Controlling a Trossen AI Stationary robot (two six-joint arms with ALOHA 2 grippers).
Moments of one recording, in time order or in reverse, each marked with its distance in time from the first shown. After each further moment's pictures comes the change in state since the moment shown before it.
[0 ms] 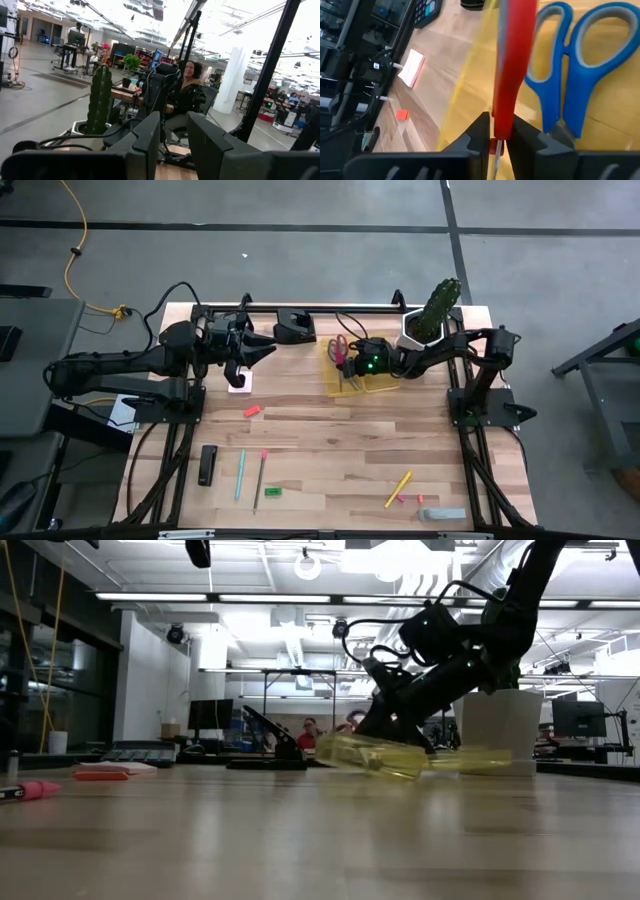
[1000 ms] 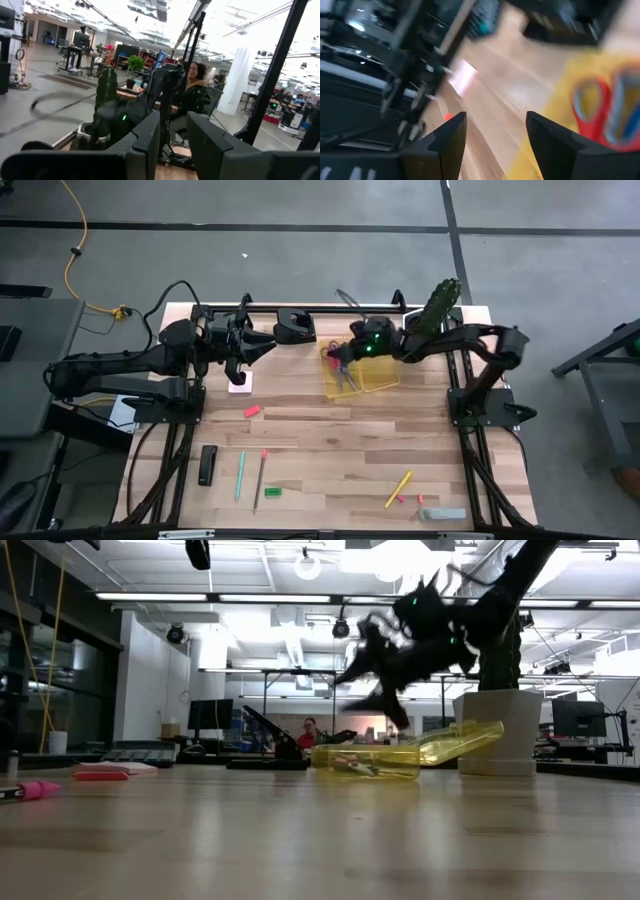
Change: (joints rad) left arm 0.023 0.000 0.000 0.000 0.001 0.008; right arm -0.104 -0.083 0.139 -0.075 -0.235 -0.104
